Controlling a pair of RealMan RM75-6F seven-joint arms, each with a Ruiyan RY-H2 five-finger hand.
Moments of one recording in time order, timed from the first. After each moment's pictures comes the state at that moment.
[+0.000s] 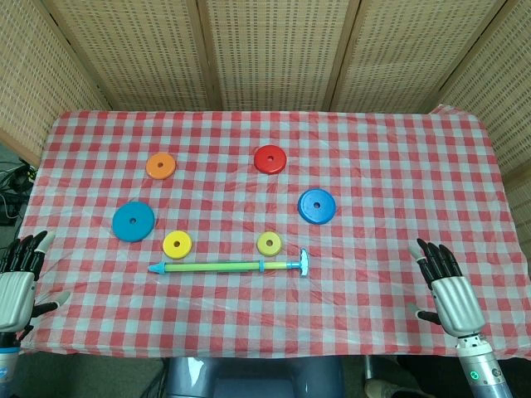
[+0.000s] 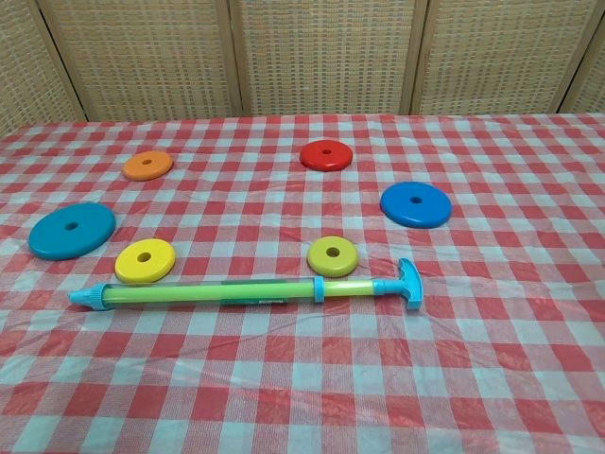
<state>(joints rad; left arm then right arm) -0.06 -1.22 -0.04 -1.58 1.52 1.53 0.07 0.13 -1.27 0.00 -1.50 -1.65 1.51 0.03</state>
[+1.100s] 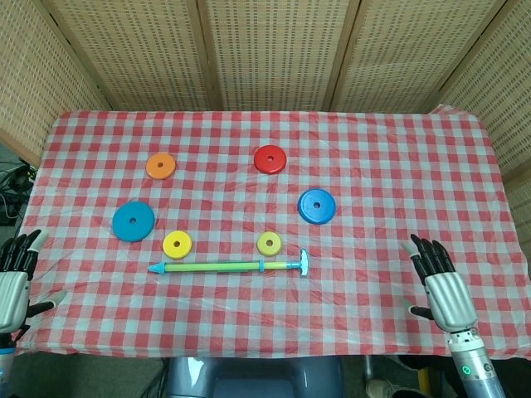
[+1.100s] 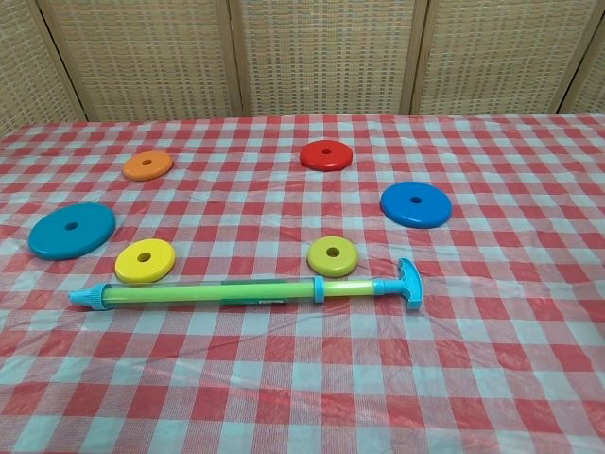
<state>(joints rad) -0.05 -1.21 -0.05 -1.60 1.51 1.55 0.05 0.15 -1.30 0.03 -1.51 -1.65 1.50 0.01</state>
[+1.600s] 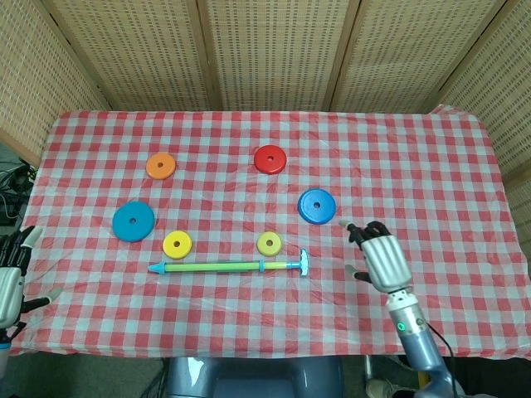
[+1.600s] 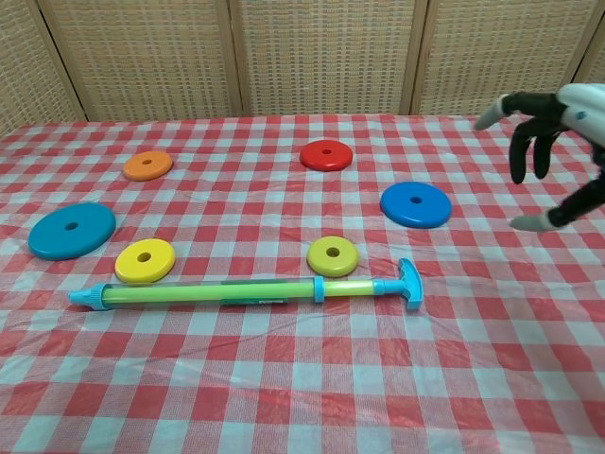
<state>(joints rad) -0.06 -1.20 -0.07 -1.57 1.48 1.53 0.00 0.37 -1.50 0.20 -1.63 -1.49 1.30 -0.32</state>
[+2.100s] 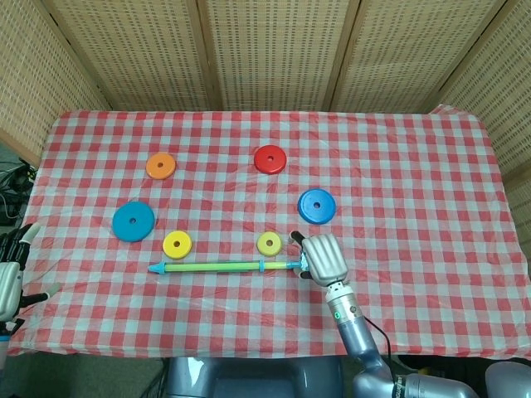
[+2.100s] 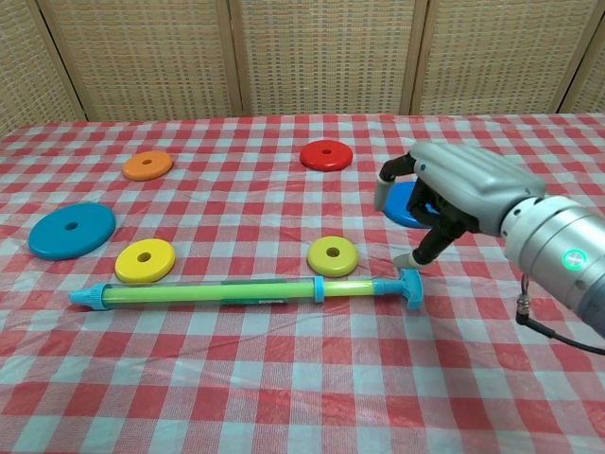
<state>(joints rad) -0.08 -1.21 -0.08 -1.54 1.42 1.46 -0.03 0.51 -1.78 0.26 -1.60 -1.23 1.20 -0.59</state>
